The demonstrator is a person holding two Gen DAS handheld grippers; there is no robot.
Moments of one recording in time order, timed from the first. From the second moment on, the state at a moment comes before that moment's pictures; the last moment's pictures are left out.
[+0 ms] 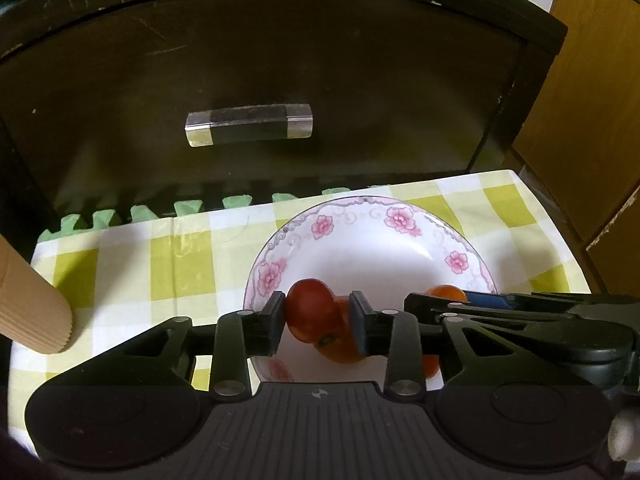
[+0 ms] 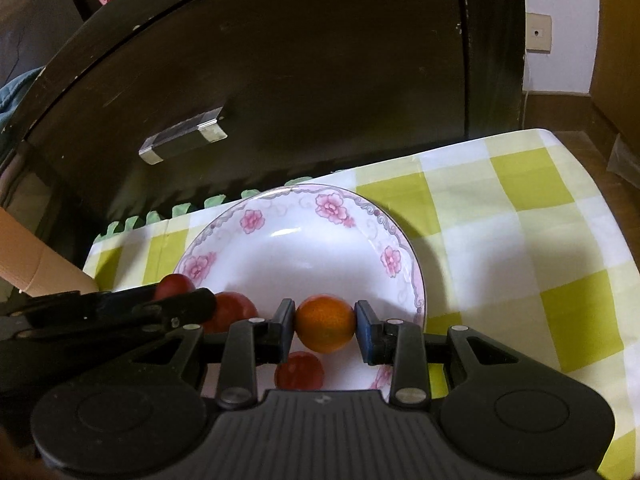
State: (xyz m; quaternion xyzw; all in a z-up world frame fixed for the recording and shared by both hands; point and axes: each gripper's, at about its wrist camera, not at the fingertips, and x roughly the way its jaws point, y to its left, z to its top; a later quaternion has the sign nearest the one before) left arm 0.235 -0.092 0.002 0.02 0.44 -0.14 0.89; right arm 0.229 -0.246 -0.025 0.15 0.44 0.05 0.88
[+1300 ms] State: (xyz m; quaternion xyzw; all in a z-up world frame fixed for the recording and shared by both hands) left arm 0.176 -0.080 0.043 0.02 0.41 -0.14 0.90; right arm 0.174 -0.239 0.026 0.15 0.41 0.05 0.90
